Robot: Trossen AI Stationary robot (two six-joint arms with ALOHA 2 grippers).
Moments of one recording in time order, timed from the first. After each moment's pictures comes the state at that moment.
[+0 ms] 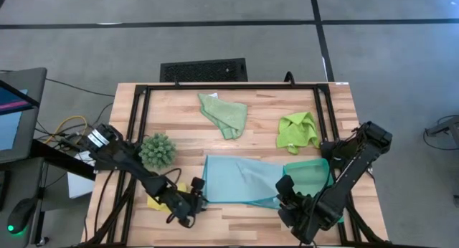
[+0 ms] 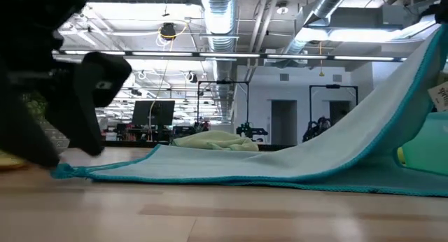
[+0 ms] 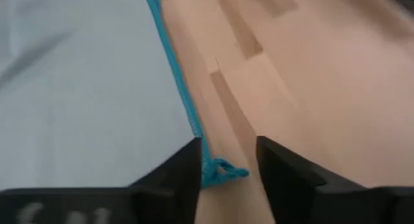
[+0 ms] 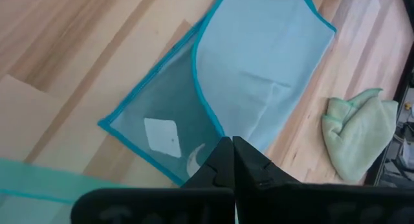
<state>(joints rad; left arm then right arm) -0.68 1.77 0.73 0.25 -0.37 -0.12 0.90 1.72 1.35 -1.08 0.58 0.15</state>
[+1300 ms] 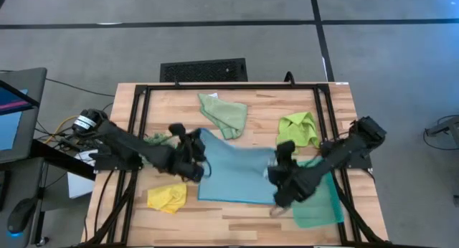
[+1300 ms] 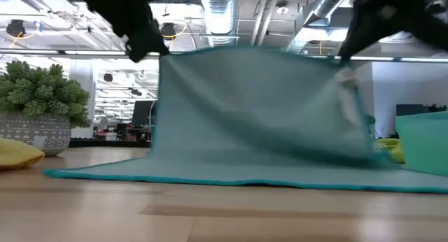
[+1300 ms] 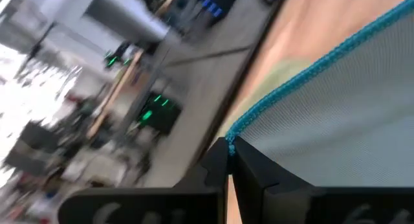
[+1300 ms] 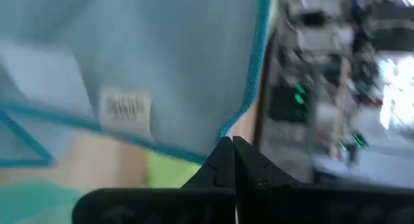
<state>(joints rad) -0.36 1.52 1.00 -0.74 -1.27 -0.40 0.62 1.71 1.25 -1.40 0.91 0.43</state>
